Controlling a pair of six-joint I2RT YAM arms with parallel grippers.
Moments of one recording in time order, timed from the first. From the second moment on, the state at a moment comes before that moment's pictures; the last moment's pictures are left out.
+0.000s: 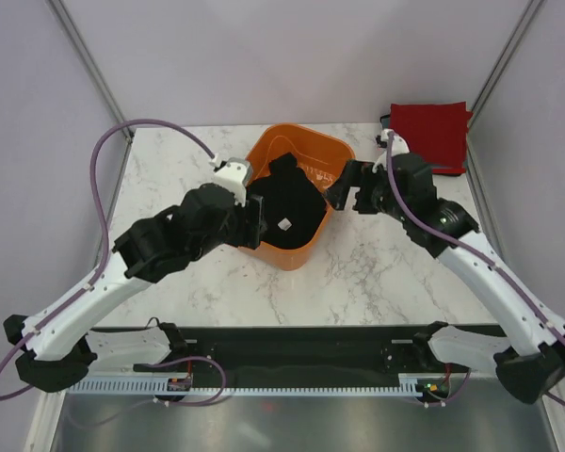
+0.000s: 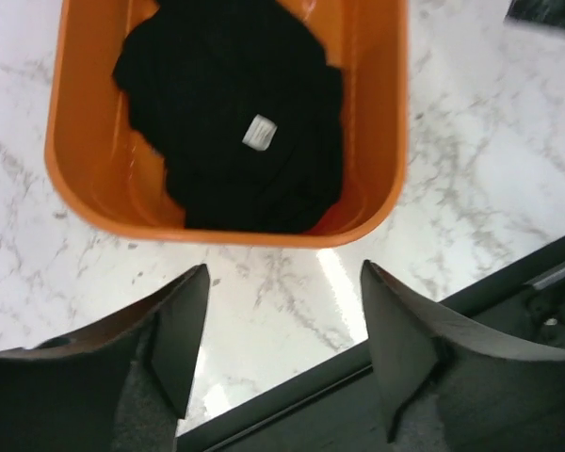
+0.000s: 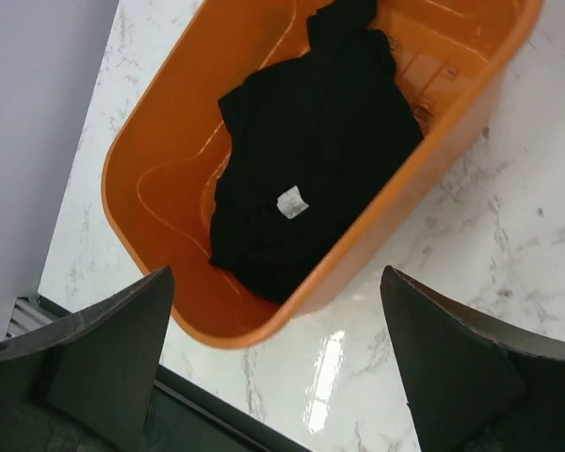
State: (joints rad) left arm -0.95 1.12 1.45 -0.89 -0.37 -0.40; right arm 0.54 1.10 1.20 -0.54 -0.01 0.55
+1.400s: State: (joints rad) left arm -0.95 0.48 0.86 -0.90 -0.55 -0.51; right arm 0.65 2.41 2.33 -0.81 0.27 0.18
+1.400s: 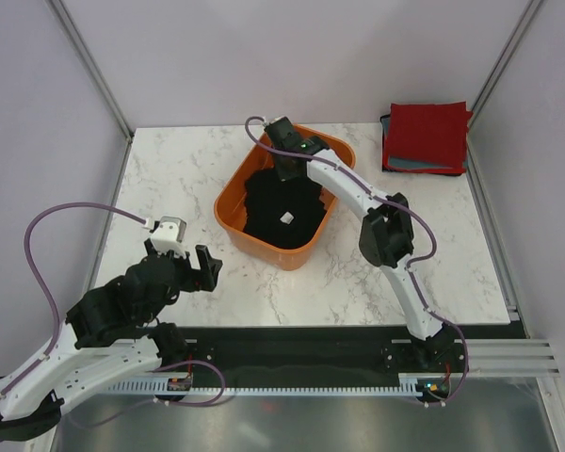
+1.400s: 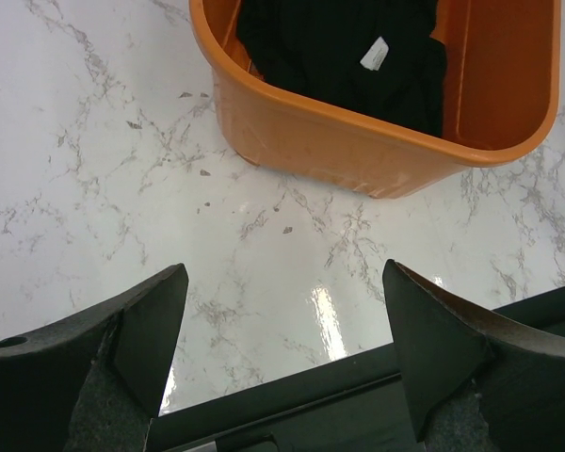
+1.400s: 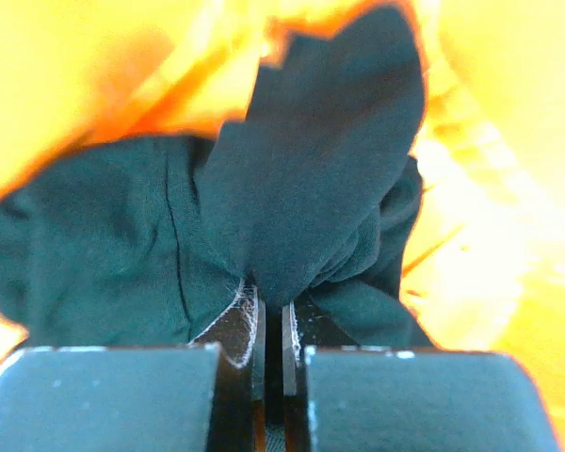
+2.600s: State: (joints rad) left arm -0.94 0.77 1.04 -0.89 -0.69 -0.51; right arm 0.65 0.72 1.23 -0.96 0.62 0.55
